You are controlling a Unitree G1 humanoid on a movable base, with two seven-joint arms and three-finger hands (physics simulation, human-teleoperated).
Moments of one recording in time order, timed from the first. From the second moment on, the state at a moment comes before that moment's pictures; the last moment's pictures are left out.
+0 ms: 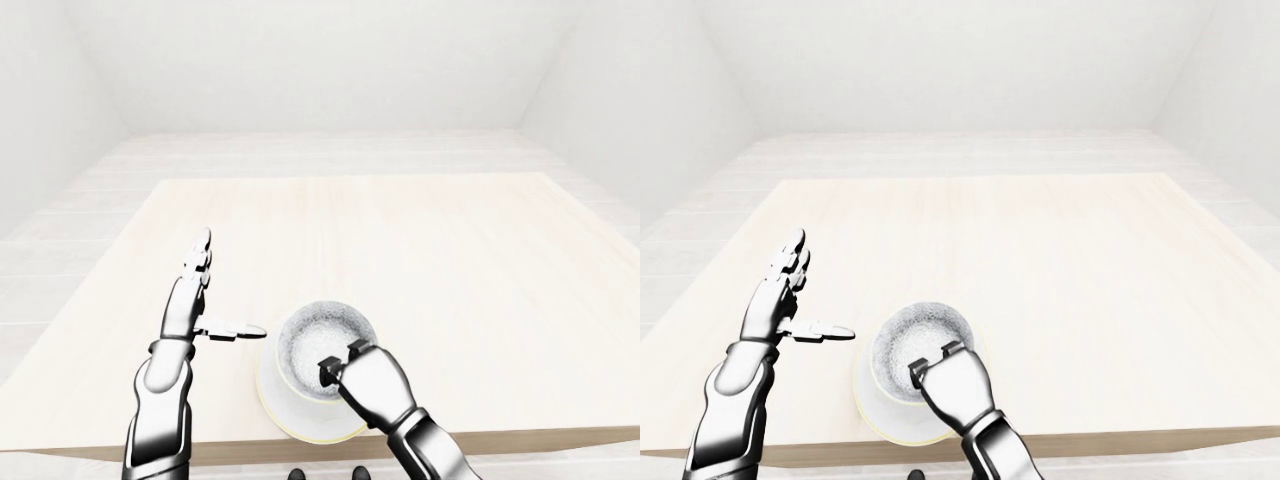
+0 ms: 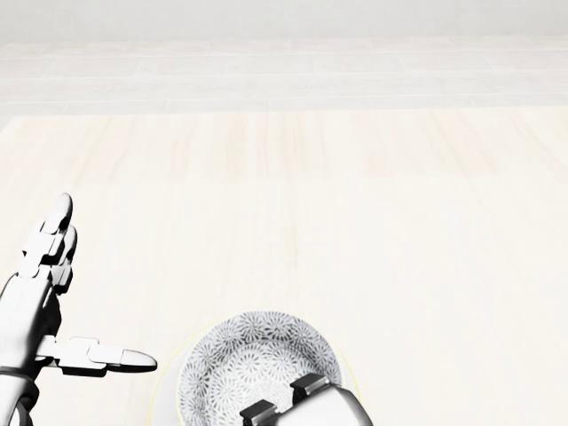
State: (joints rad) left arm -0.01 0.13 0.22 -0.21 0.15 0.09 -0.24; right arm 0.34 -0.18 0.49 -0.41 -1.40 -0.09 0.19
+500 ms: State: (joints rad) left arm 0.00 0.13 0.22 -0.21 0.15 0.09 -0.24; right arm 0.35 -0.18 0.49 -0.46 -1.40 -0.09 0.21
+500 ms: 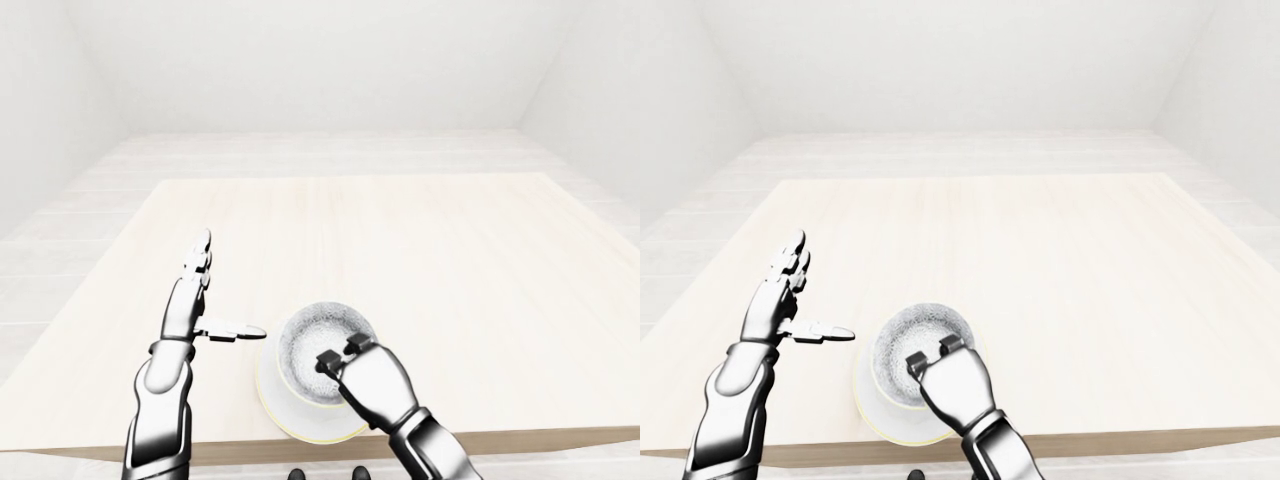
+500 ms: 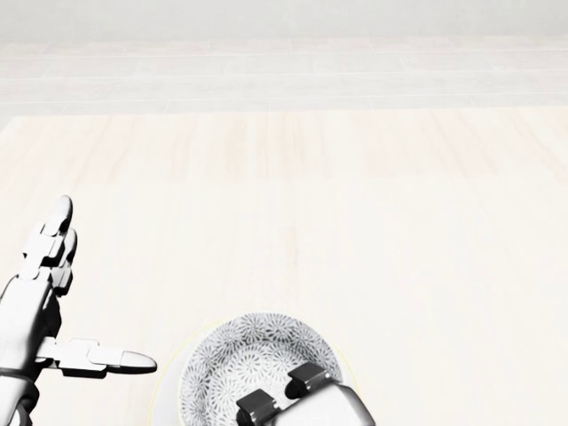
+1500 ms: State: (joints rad) left arm -0.01 0.13 0.22 -0.18 0.16 0.09 -0.24; right arm 0.40 -0.19 0.42 -0.63 -1.36 -0.09 0.30
